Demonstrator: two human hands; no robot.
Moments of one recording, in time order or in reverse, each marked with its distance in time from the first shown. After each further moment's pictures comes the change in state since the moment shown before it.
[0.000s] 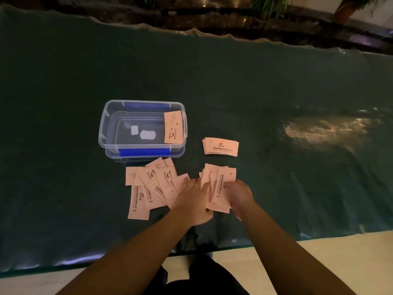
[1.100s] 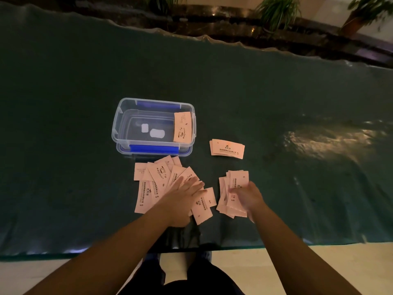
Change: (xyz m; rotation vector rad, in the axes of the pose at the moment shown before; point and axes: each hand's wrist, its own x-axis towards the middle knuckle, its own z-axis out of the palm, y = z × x) left_hand -0.033 -0.053 0.001 0.124 -0.087 0.152; right_hand 0.005 0.001 -0.019 -0.305 0.014 -0.112
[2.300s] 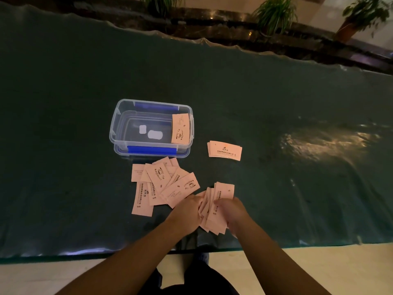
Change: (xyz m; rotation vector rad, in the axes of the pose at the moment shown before) left_hand 0.004 0.049 0.004 -0.543 0.142 -0.290; right_hand -0.034 0.021 0.037 0.210 -0.123 0.157
